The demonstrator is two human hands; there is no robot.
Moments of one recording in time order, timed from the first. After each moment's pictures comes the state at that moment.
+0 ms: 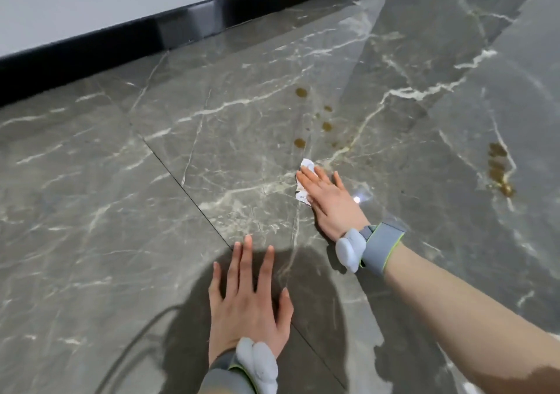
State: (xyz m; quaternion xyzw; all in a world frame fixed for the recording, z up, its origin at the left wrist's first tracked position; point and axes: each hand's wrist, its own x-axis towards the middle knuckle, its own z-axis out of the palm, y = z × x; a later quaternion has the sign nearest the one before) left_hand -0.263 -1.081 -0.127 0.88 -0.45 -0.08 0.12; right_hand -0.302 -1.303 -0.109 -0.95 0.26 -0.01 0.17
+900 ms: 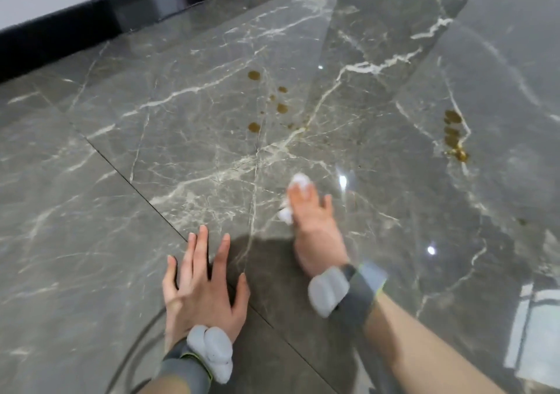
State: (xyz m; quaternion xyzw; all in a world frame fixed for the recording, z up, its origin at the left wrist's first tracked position) left_hand -0.268 -1.084 -0.125 0.89 -0.45 -0.03 0.10; right_hand -0.363 -1.252 -0.120 -0.88 0.43 -0.08 0.19
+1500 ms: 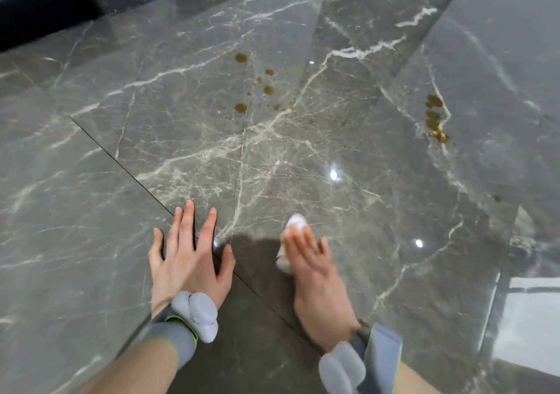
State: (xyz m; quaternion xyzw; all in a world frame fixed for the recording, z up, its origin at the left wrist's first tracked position) left_hand -0.269 -1.082 -0.127 0.89 -0.44 -0.02 0.11; right_hand -0.439 -1.162 -0.123 -0.89 0.41 -0.09 0.17
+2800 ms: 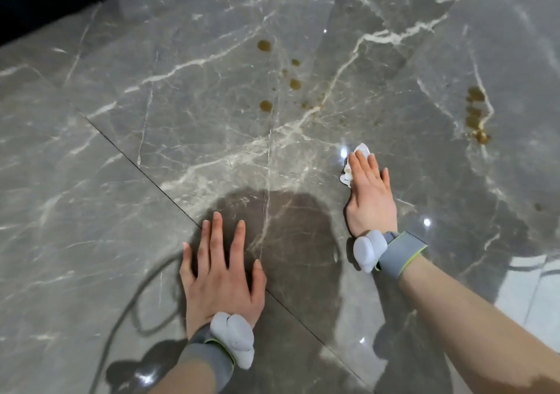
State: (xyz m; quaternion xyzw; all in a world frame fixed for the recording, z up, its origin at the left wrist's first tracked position) left_hand -0.267 -1.083 -0.124 0.89 -0.45 -0.05 0.10; right_hand -0.396 -1.300 -0.121 -0.85 0.51 -0.10 0.14
